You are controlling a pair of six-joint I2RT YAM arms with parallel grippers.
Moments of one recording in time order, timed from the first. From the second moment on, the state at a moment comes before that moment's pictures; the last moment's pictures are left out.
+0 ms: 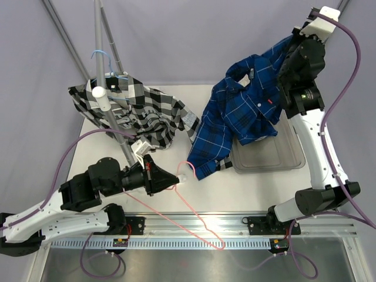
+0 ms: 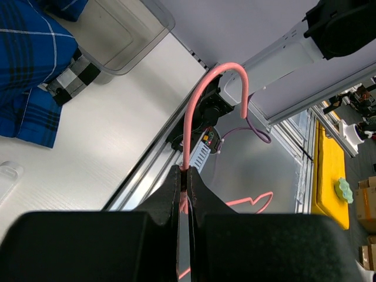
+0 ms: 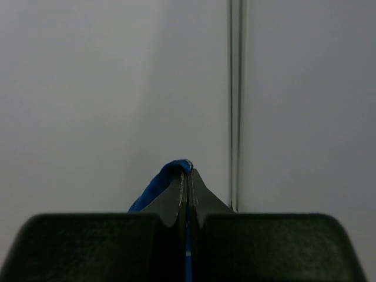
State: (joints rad) left arm -1.18 0.61 0.92 -0.50 0.03 -0.65; right arm 0.25 1.48 1.84 0.04 0.70 -0.15
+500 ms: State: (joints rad) left arm -1.20 0.57 0.84 -0.44 0.03 -0.68; right arm 0.21 1.43 1.29 -0.47 0.51 0.44
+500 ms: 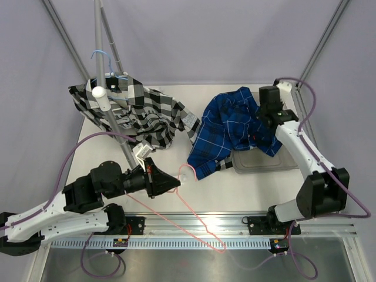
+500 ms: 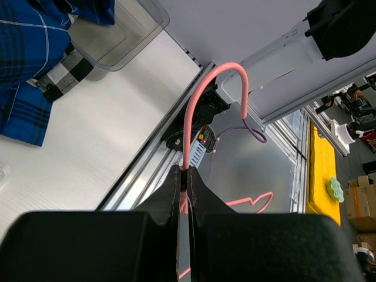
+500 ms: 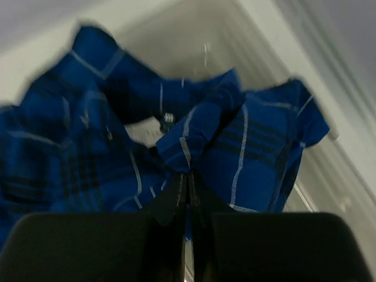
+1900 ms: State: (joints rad) left arm -1.22 0.52 0.79 -0.40 0.02 -0.71; right arm 0.87 1.83 1.56 -0.64 0.59 0.42
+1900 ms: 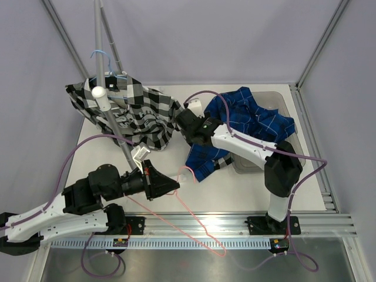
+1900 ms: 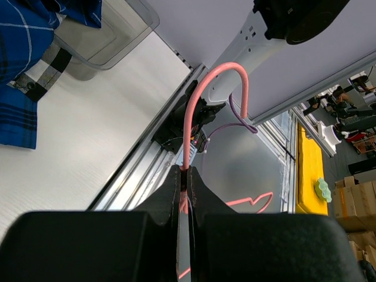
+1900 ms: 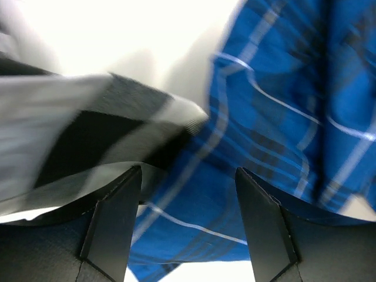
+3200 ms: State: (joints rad) left arm -1.28 0.59 0.76 -0.36 0.01 -0.73; right arm 0.42 1.60 2.21 -0.78 0.82 0.12
